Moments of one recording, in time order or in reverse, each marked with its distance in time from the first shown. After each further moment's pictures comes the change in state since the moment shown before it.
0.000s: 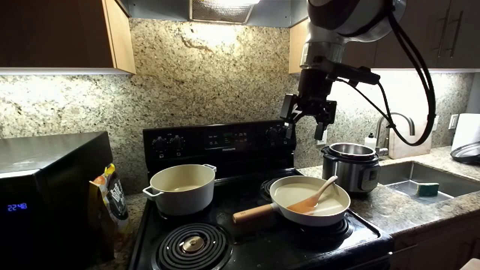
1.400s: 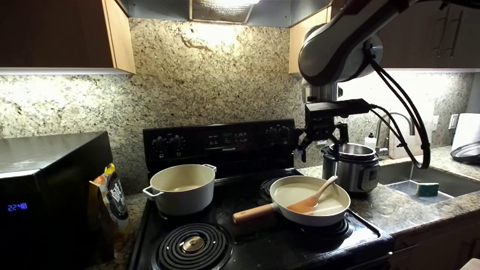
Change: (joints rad) arm -0.188 0.197 0.090 -0.038 -0.232 0.174 0.408
